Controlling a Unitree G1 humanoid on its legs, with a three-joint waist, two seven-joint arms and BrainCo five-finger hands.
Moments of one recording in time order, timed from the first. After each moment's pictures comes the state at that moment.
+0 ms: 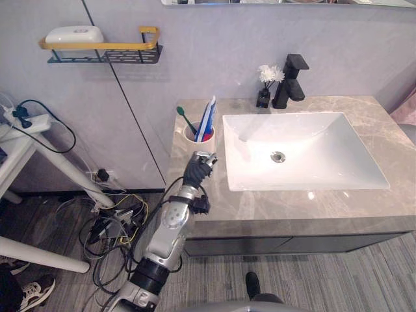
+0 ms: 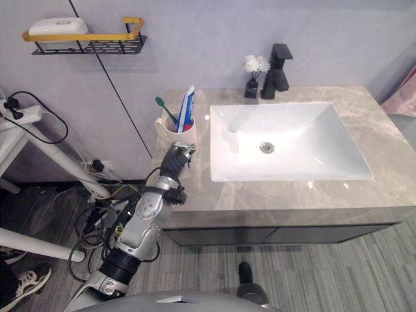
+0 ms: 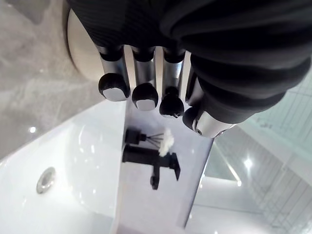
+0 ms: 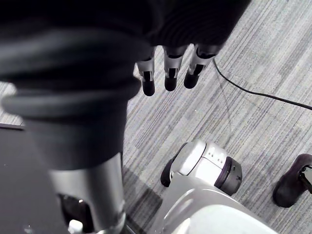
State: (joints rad) left arm -0.18 0.13 -0.37 0.07 -0.31 -0.16 0.09; right arm 0.25 -0.03 -0.56 1.17 0.34 -0.08 -0.04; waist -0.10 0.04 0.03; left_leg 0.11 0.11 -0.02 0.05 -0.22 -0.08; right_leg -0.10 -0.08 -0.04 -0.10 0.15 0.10
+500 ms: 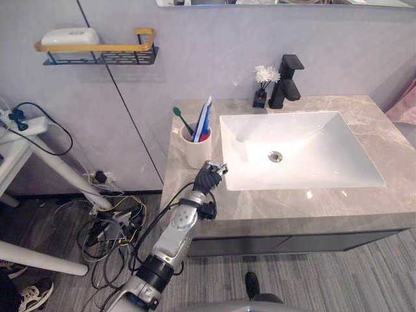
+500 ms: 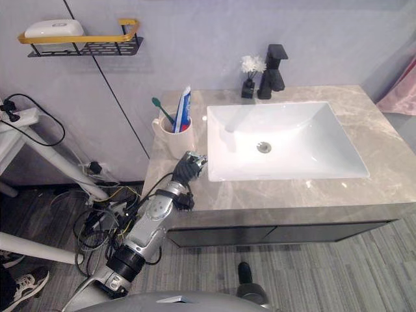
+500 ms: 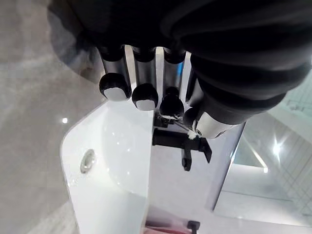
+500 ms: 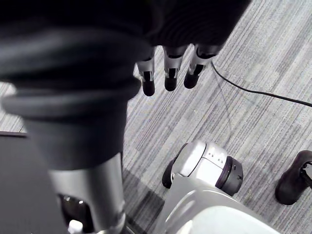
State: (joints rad) left arm -0.25 0.12 -0.42 0.23 -0.30 -0.15 0.10; right arm 0.25 -0.03 -0.55 1.17 0.37 -0.08 -0.04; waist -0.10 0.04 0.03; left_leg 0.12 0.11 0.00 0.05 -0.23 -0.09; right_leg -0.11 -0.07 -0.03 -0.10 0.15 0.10
